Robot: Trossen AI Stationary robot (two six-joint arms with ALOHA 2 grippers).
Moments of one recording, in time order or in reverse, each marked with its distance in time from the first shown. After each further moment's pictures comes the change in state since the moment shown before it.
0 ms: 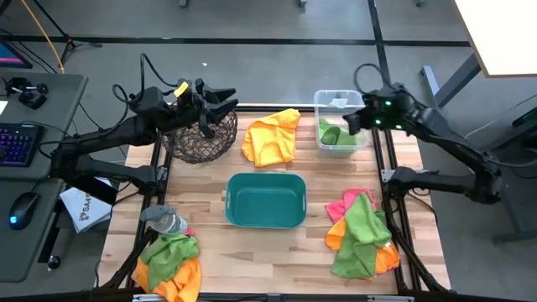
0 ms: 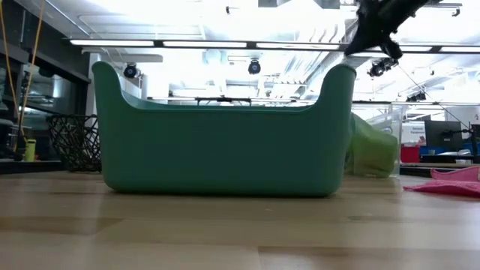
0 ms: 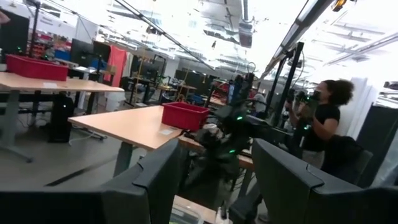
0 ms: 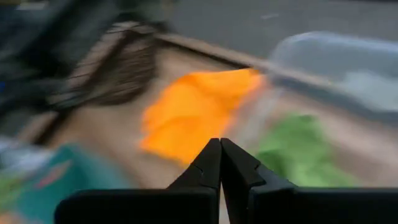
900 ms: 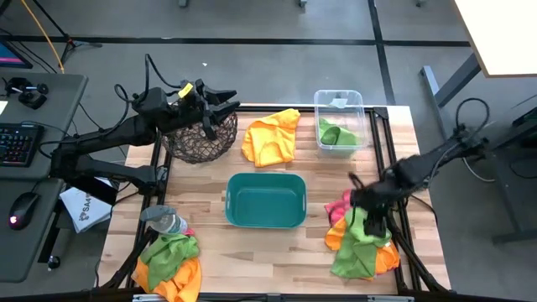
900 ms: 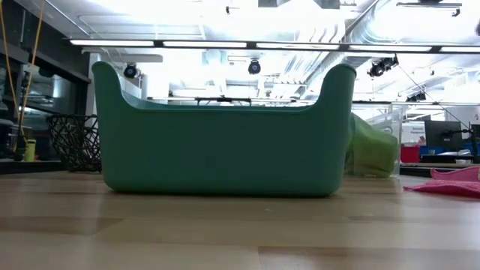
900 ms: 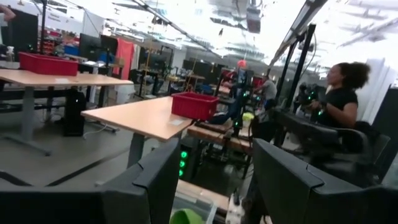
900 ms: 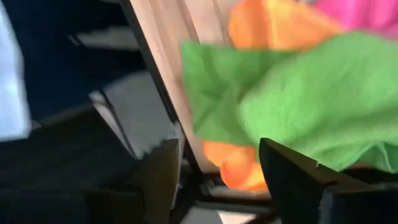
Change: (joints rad) left arm 0.000 0.000 0.000 -0.061 -0.015 0.057; right arm 1.182 0.241 -0.002 -0.358 -0.228 0.515
